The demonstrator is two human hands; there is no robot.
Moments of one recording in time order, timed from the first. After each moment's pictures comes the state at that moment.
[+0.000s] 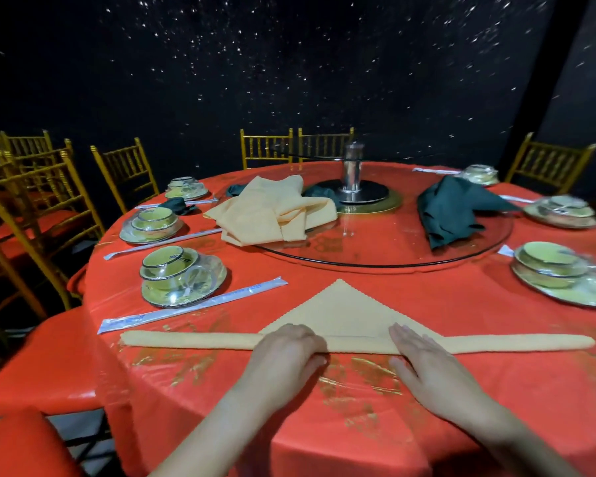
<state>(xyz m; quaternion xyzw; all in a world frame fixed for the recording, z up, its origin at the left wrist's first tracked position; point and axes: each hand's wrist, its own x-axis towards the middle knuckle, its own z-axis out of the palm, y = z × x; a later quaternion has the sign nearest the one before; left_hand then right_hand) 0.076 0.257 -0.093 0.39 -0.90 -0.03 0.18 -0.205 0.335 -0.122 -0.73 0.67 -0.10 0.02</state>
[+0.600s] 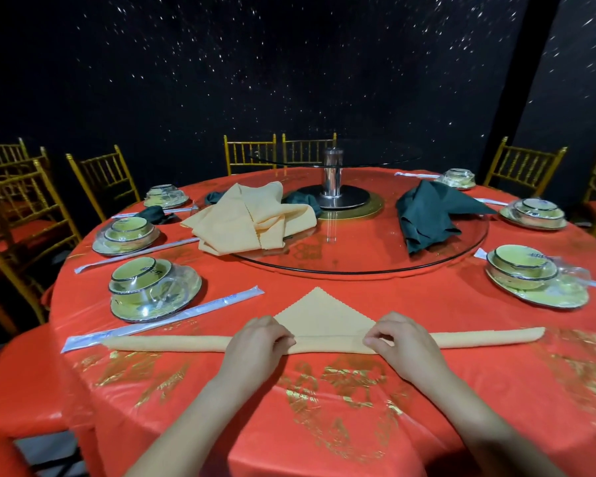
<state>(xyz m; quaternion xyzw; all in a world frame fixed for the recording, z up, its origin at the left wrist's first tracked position) 0.063 0.215 -0.101 0.48 -0.84 -0.08 0.24 -0.195 0.274 -0.098 -0.68 0.67 -0.27 0.07</state>
